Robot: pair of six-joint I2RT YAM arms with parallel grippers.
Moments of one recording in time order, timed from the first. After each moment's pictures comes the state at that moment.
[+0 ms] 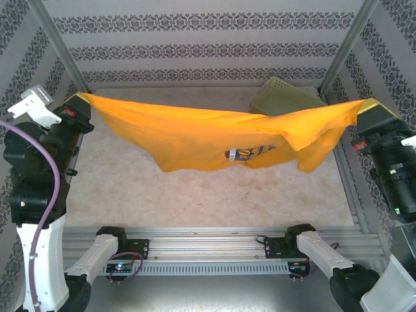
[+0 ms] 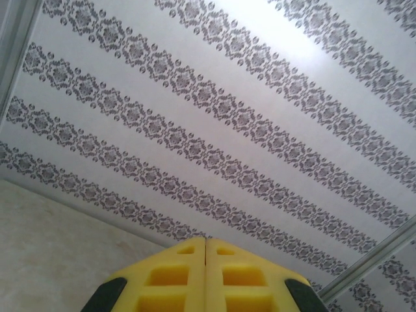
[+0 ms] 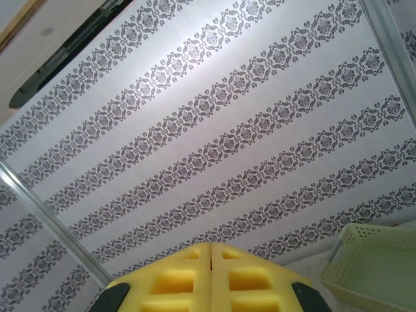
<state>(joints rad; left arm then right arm) 0.00 0.88 1.54 -0.66 0.00 -0.57 0.14 0.92 2.06 -1.02 0.04 0.59</state>
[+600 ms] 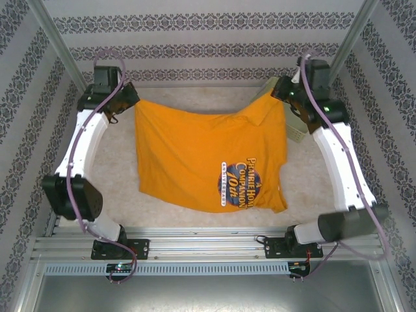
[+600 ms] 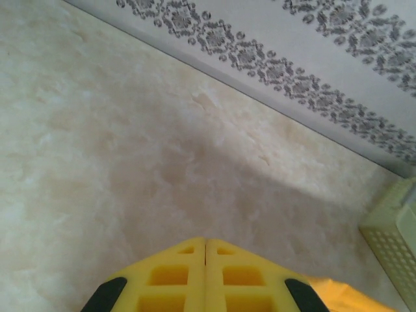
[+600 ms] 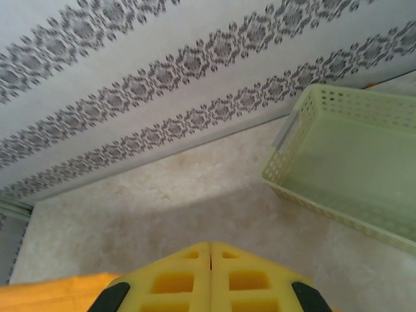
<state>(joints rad) -0.01 1.66 1.73 -0.75 0.08 -0.52 0.15 1.47 1.73 -0.73 -0.04 0.51</state>
